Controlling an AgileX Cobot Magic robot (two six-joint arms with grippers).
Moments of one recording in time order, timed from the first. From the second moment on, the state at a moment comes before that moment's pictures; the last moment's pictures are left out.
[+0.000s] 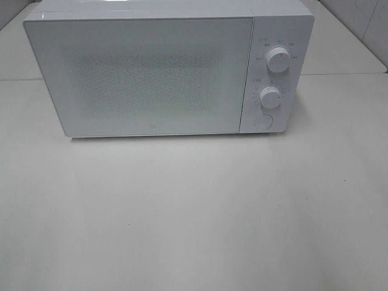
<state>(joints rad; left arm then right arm) 0.02 0.00 -0.52 -0.08 1.07 0.06 0.07 0.46 -0.27 -0.12 -0.30 -0.05</state>
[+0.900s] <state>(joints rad) 0.02 0.00 -0.52 -0.08 1.07 0.06 0.07 1.50 -0.22 0.05 -1.20 -0.06</state>
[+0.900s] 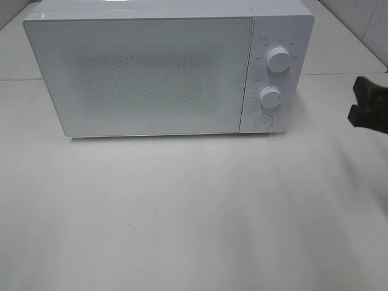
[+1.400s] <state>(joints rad) 0.02 0.00 -0.52 -0.08 1.07 0.06 0.36 1.63 -0.22 0.33 -1.21 -0.10</state>
